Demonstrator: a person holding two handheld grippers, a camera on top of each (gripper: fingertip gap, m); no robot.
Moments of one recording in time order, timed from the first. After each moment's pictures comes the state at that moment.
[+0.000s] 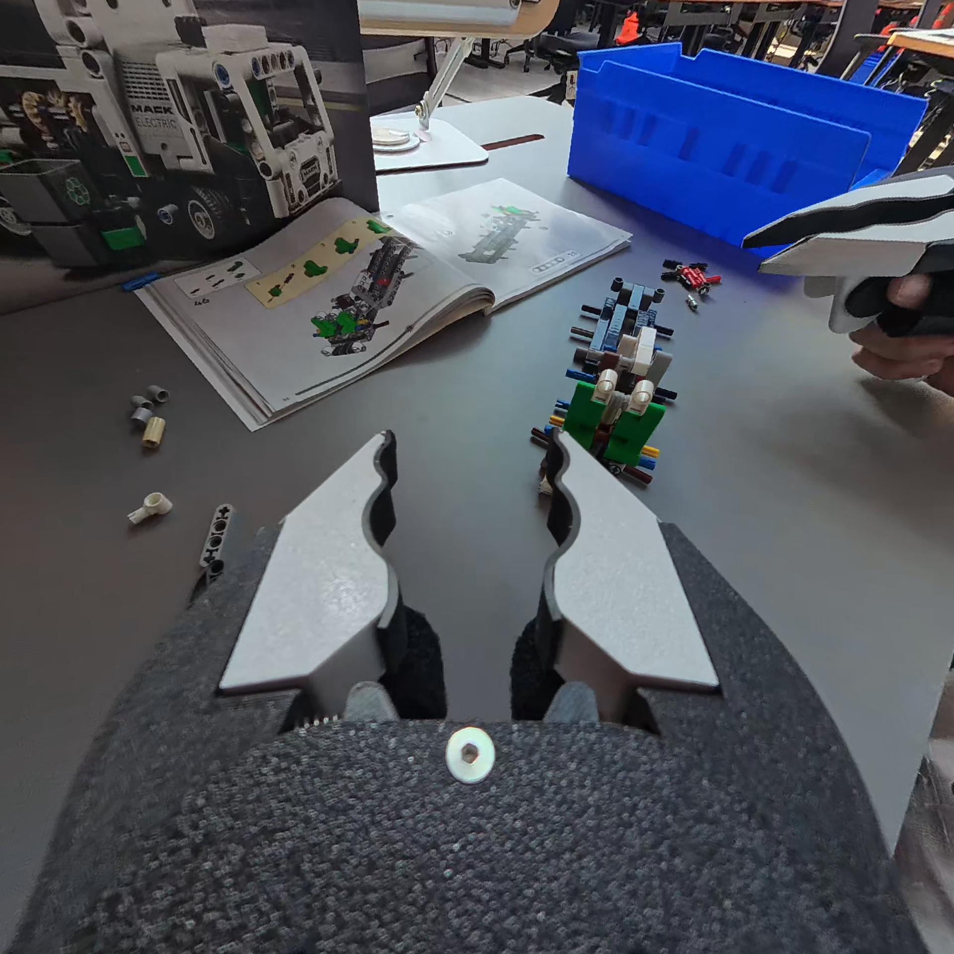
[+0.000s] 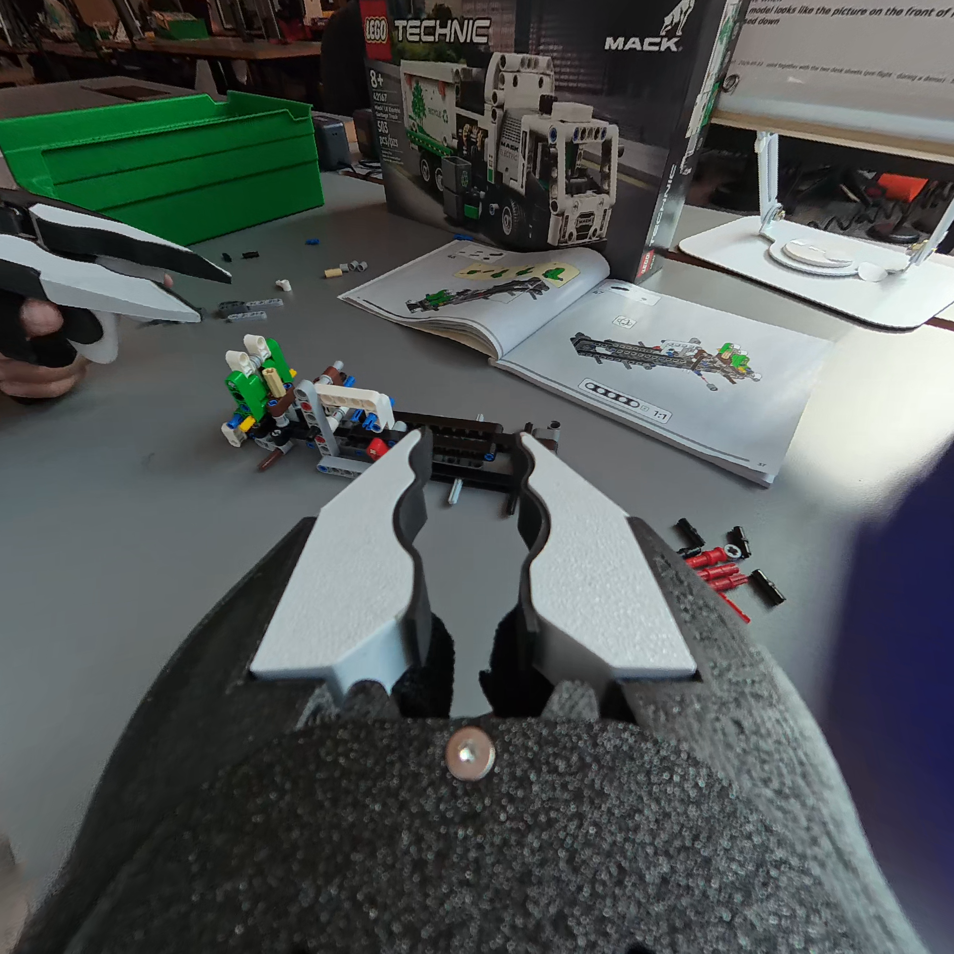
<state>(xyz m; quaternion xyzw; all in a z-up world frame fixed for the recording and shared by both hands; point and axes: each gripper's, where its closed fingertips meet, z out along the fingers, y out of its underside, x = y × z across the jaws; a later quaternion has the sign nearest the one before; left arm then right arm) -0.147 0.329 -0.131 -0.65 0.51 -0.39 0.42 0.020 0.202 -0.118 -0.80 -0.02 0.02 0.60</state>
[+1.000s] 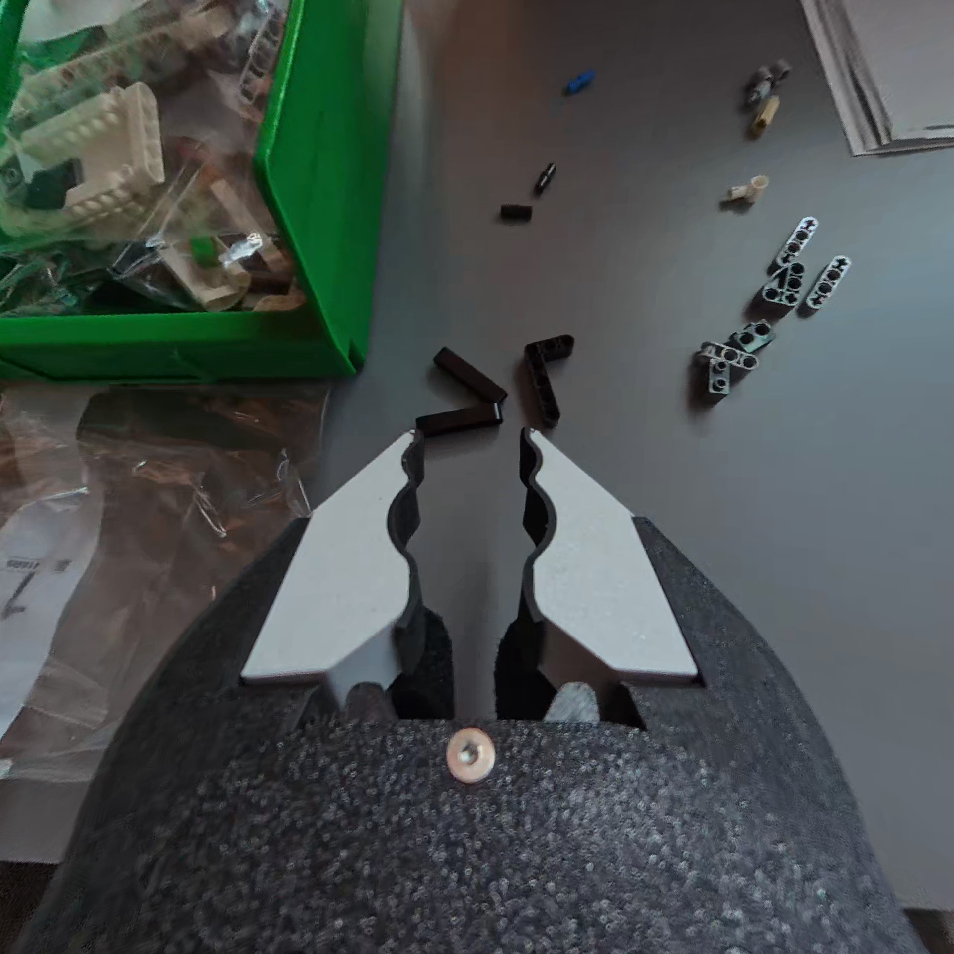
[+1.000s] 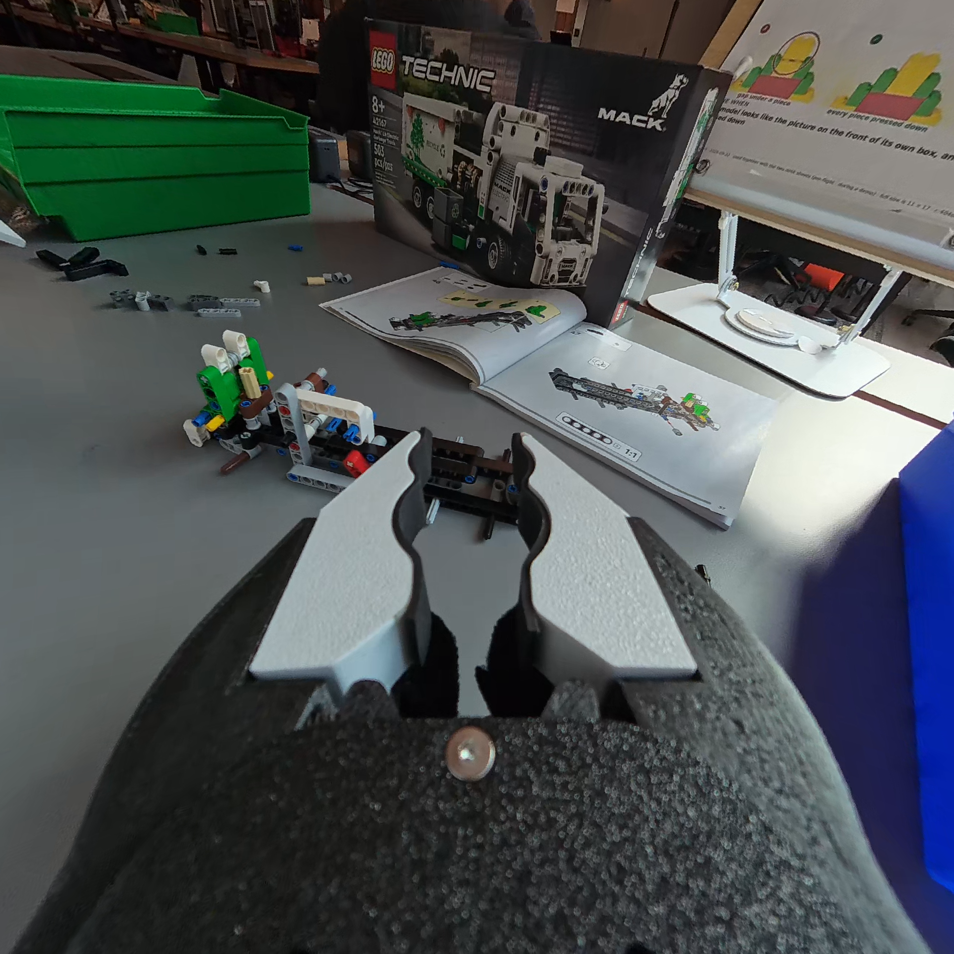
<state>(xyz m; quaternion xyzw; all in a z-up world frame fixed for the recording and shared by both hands) -0.367 0.452 -0.166 -0.86 0.31 -0.09 0.39 0.022 0.208 -0.112 -0.78 -0.05 -0.04 0.62</state>
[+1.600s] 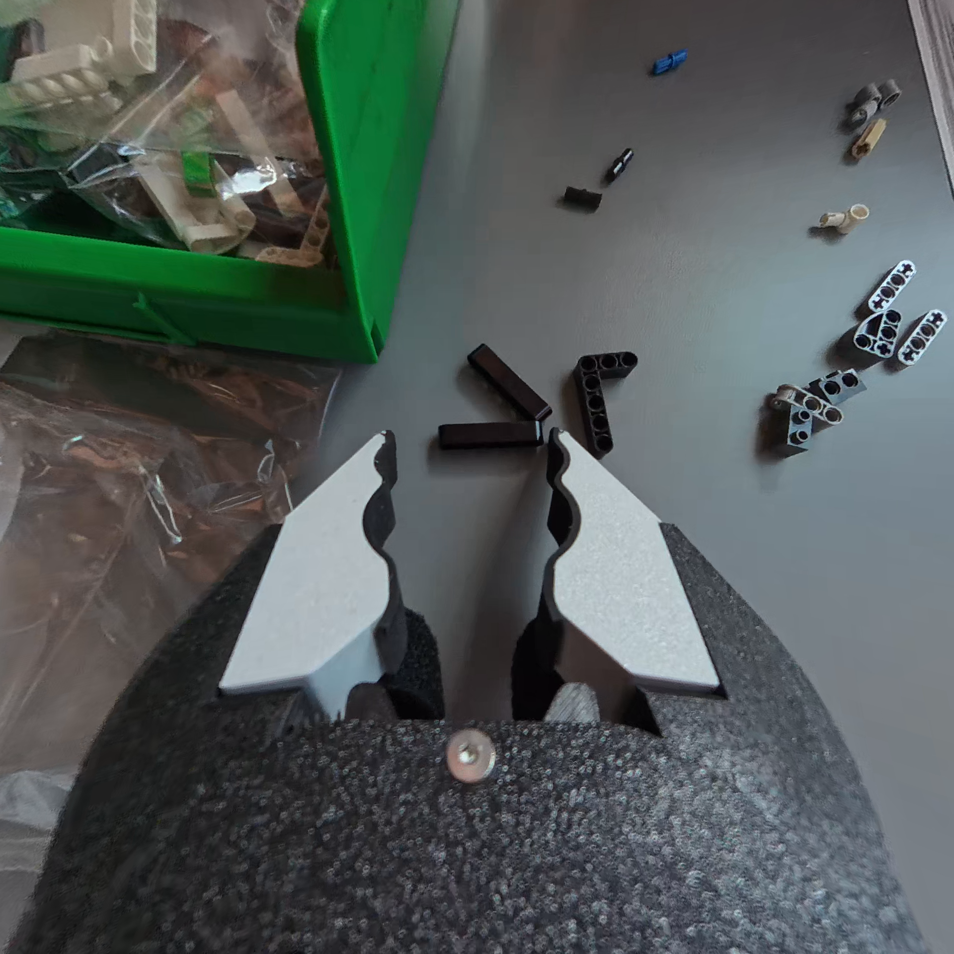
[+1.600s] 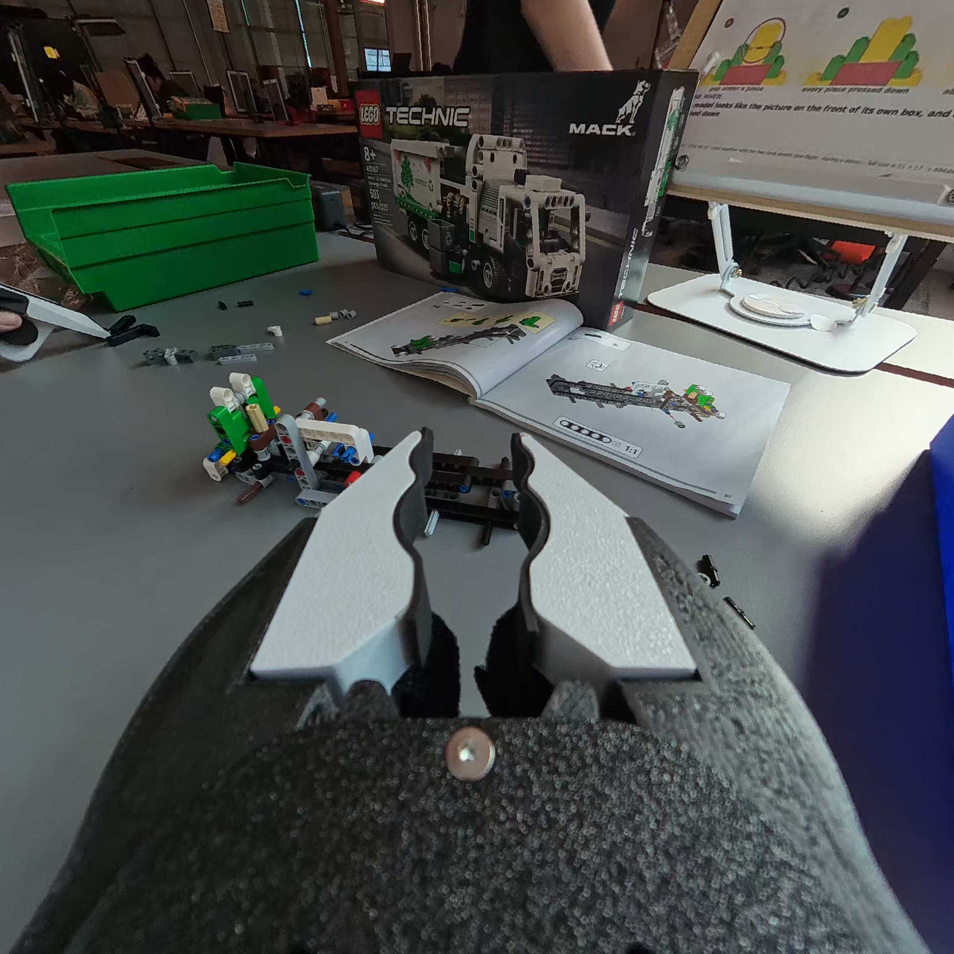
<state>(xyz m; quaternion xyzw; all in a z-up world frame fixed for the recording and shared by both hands) -0.369 0.474 -0.192 -0.89 0.24 -0.11 0.38 0.031 0.205 -0.106 -0.77 -0.01 0.01 0.64</state>
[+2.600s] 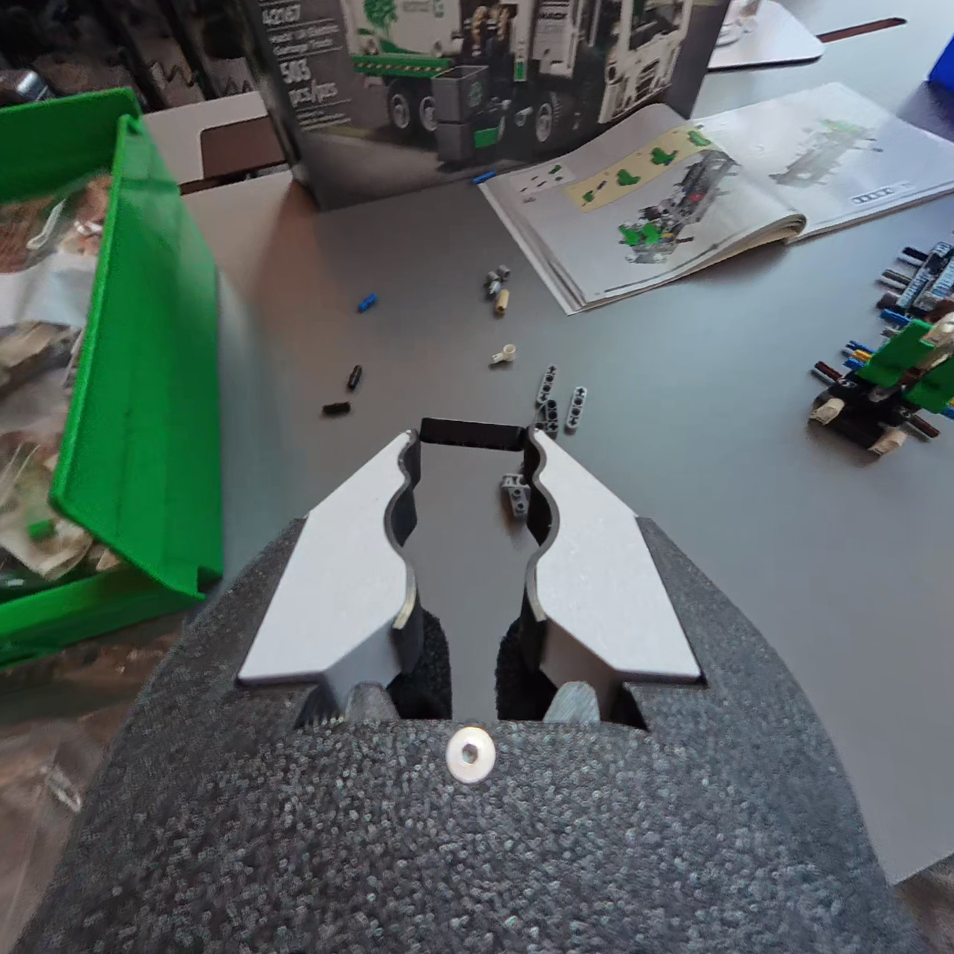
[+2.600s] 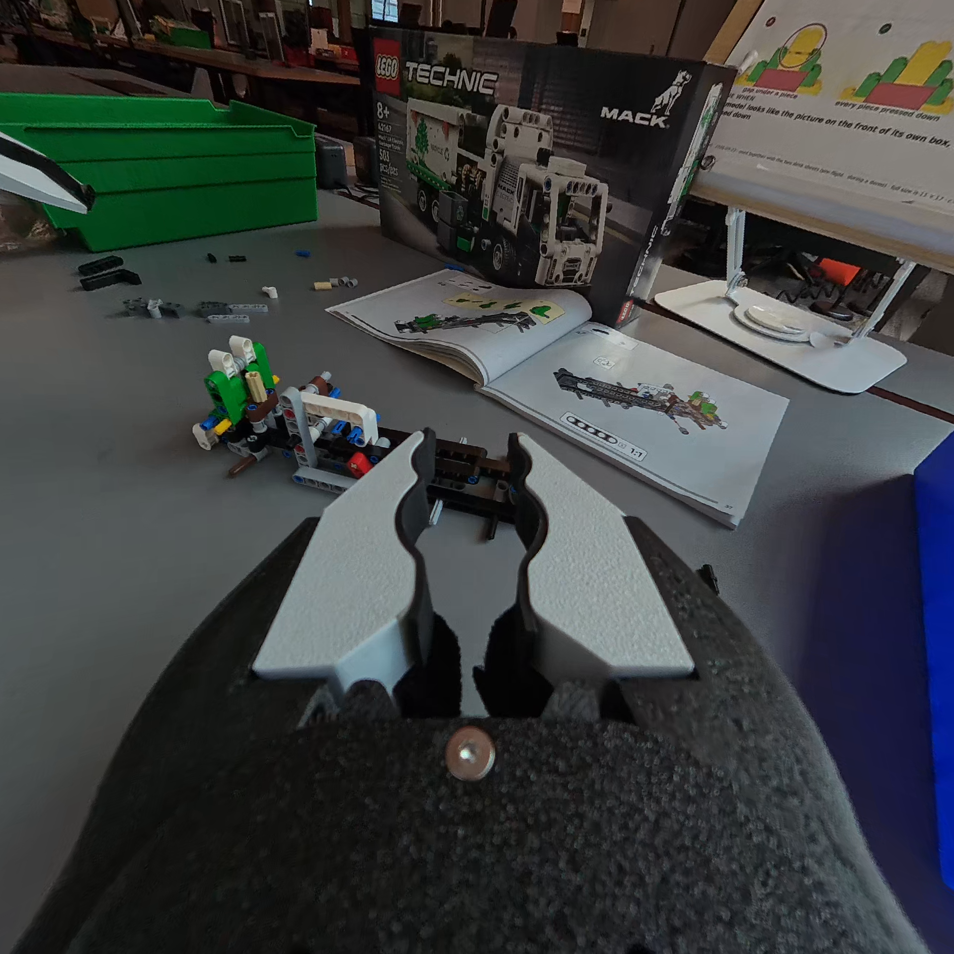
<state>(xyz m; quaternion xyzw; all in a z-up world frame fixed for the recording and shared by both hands) -0.277 0.428 -0.116 -0.76 0.42 -0.22 0.45 0.022 0.208 -0.112 -0.78 -0.05 -0.02 0.63</state>
